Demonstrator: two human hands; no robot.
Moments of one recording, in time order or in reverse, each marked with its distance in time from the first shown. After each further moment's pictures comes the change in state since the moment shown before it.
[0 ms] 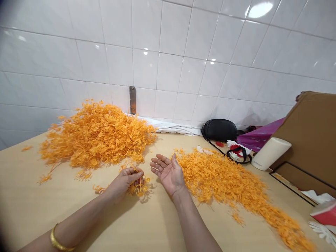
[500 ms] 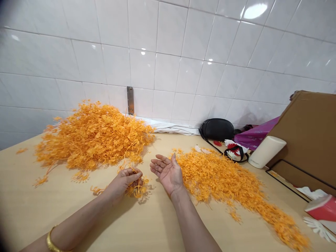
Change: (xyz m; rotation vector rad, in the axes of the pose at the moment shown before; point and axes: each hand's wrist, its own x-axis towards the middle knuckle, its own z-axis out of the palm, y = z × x) left_hand -0.001 0.000 -0.001 0.003 -0.012 -0.002; right_hand 0.001 0.000 -0.004 0.106 -0.020 0.001
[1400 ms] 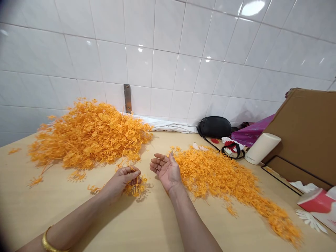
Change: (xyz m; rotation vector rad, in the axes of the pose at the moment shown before) left_hand -0.001 0.002 0.002 0.032 0.002 -0.017; right_hand 0.001 0.003 -0.002 0.017 0.088 -0.018
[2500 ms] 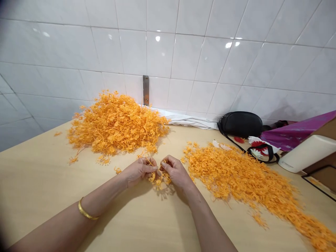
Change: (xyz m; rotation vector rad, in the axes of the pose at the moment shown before) left_hand 0.001 0.004 -0.008 -0.080 -0.145 -0.092; right_hand -0.010 0.020 0.014 -0.925 -0.178 -0.100
